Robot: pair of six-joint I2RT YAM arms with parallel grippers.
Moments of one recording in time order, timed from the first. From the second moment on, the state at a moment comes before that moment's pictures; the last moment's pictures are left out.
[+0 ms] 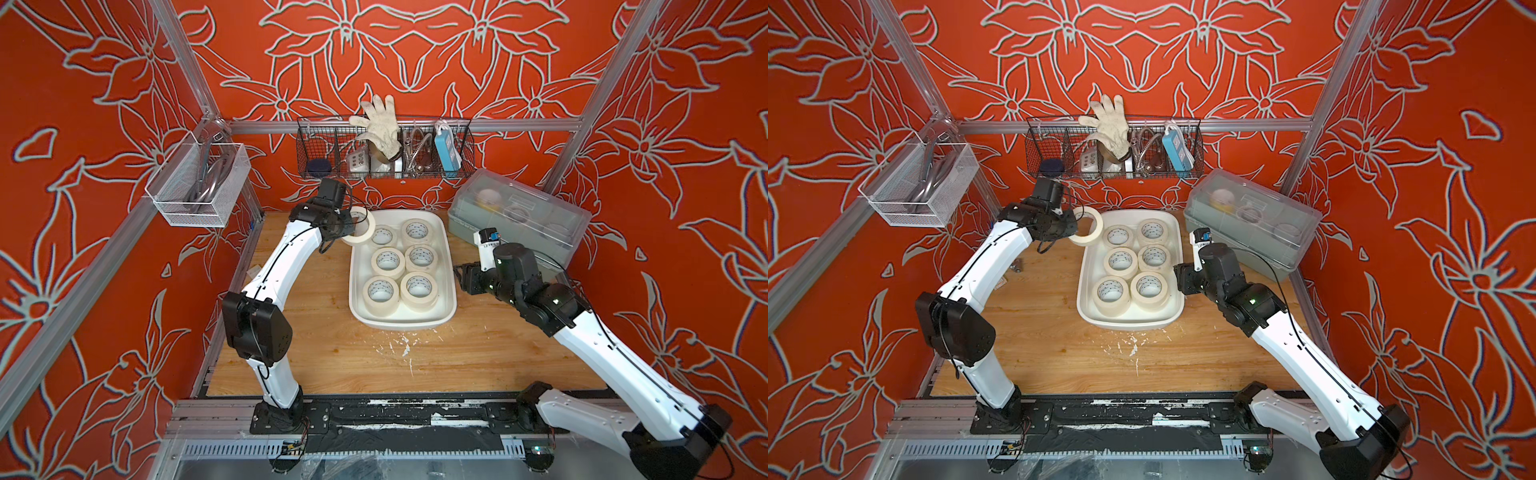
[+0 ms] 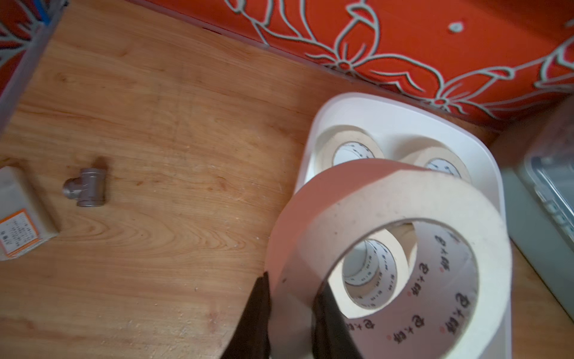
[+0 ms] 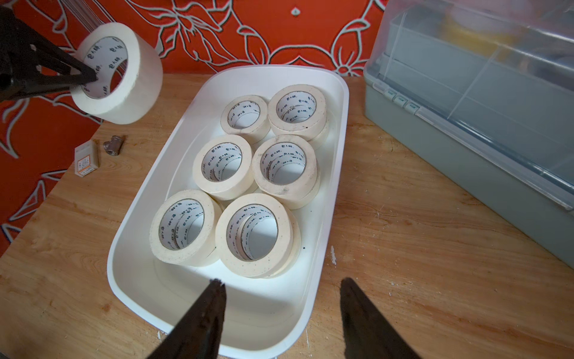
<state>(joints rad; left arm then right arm) -0.19 1.77 1.80 -0.92 -0.14 -0.54 0.59 1.03 1.08 -0.64 0.14 0.30</state>
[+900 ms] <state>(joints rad) -0.03 2.10 1.70 -0.78 -0.08 -0.74 0.55 0.99 1.03 -0.70 0.12 0.29</state>
